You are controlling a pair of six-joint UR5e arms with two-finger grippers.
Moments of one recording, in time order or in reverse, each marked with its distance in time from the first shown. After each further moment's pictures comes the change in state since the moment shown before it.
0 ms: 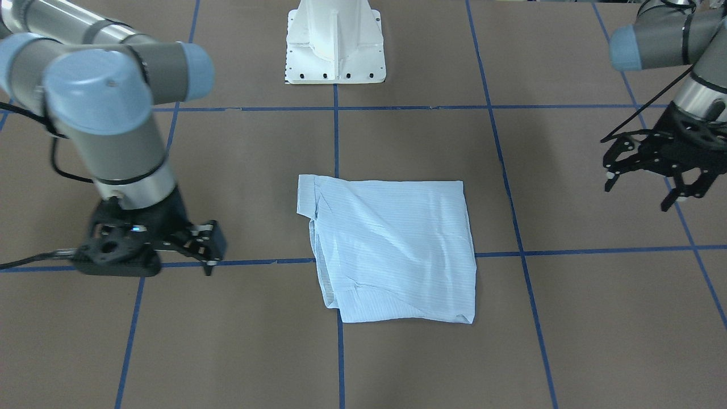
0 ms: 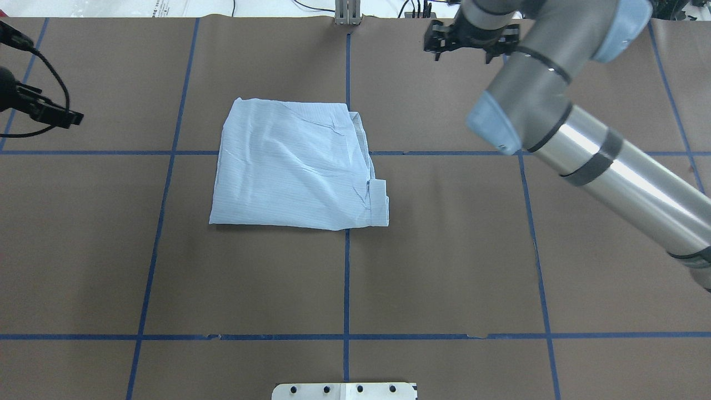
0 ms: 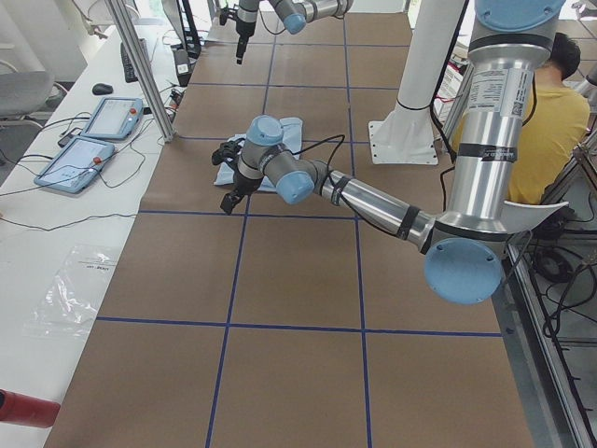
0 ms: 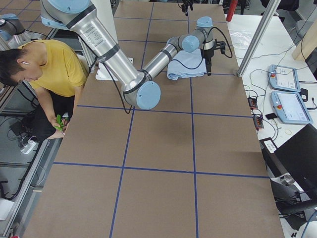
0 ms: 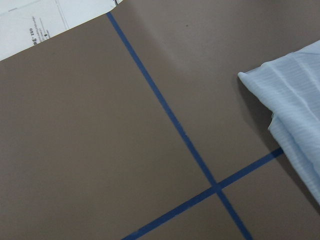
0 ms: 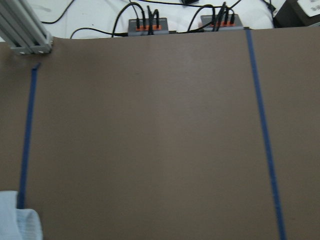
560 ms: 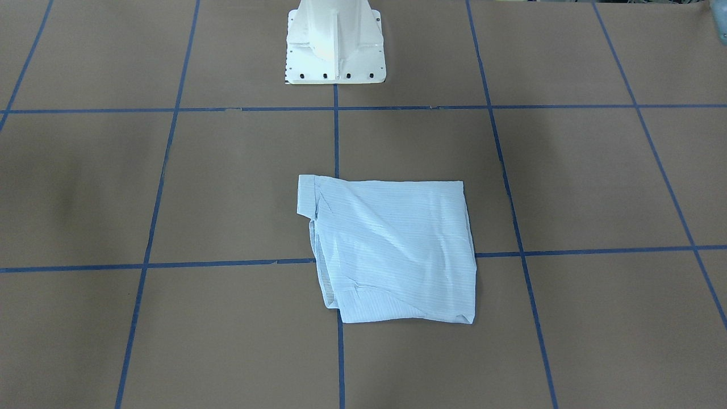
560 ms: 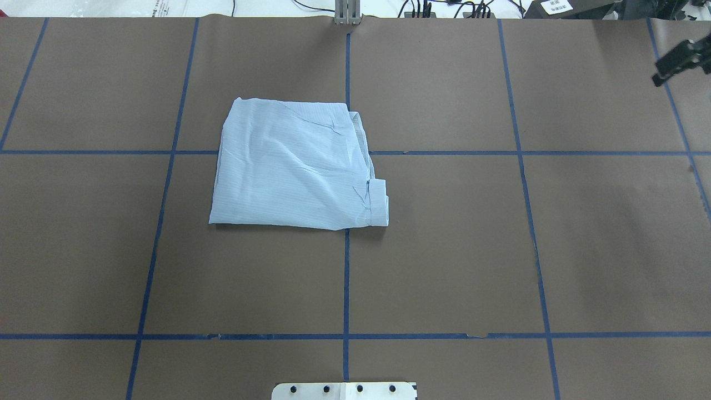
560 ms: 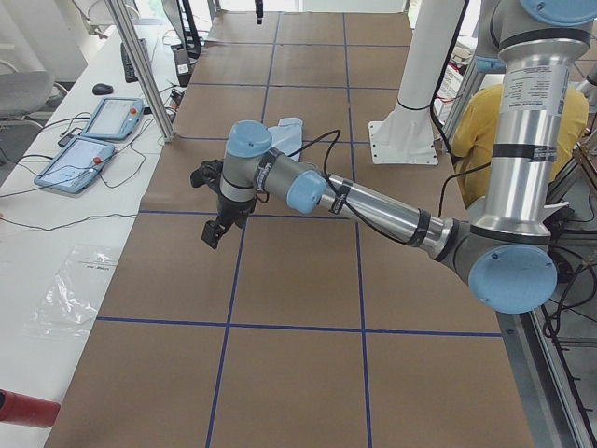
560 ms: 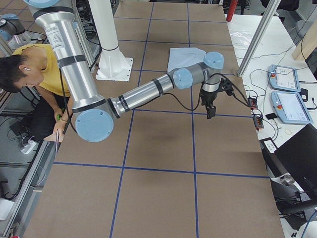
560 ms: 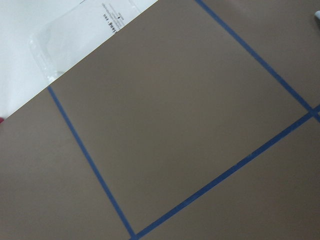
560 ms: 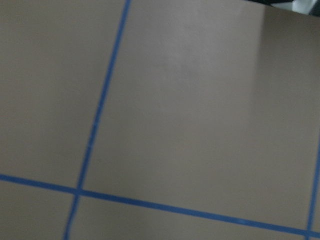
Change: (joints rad) left arm -0.283 0.075 0.002 0.264 -0.118 0.363; right arm 0.360 -0.417 0.092 -0.026 0.243 -0.716
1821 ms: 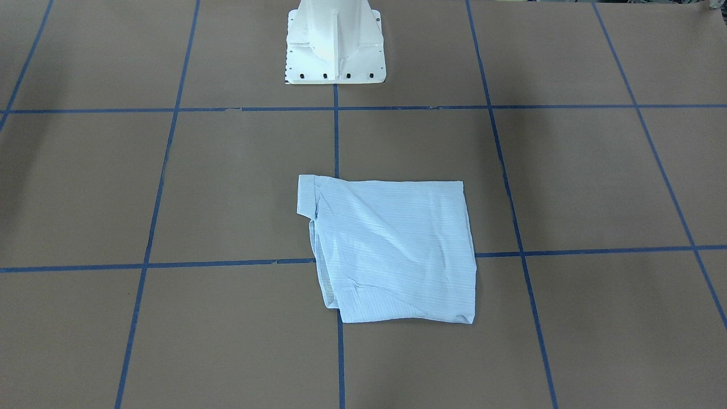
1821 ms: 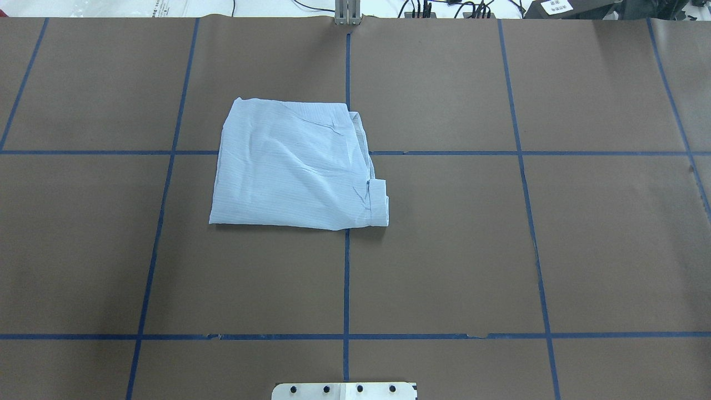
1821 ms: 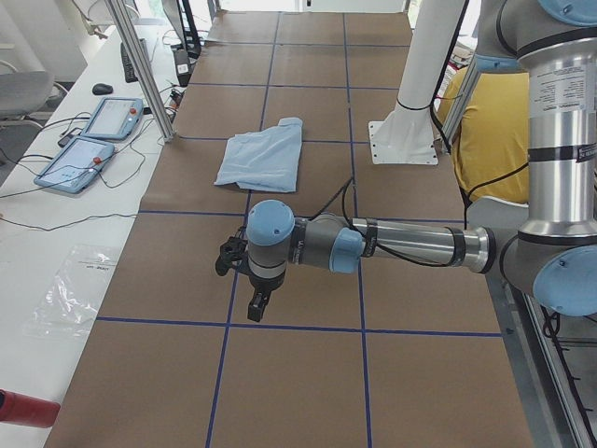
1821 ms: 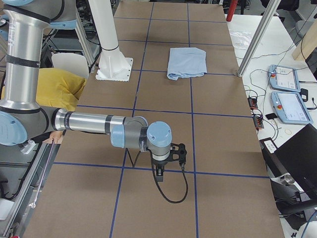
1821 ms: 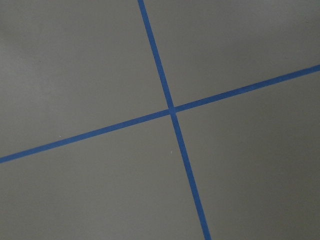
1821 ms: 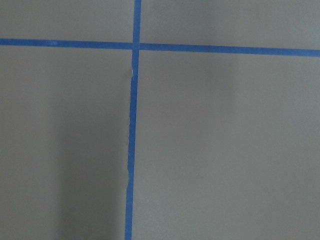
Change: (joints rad) left arm -0.090 0.144 0.084 0.016 -0.131 -0.060; right arm 0.255 -0.457 0.009 0.160 0.109 -0.156
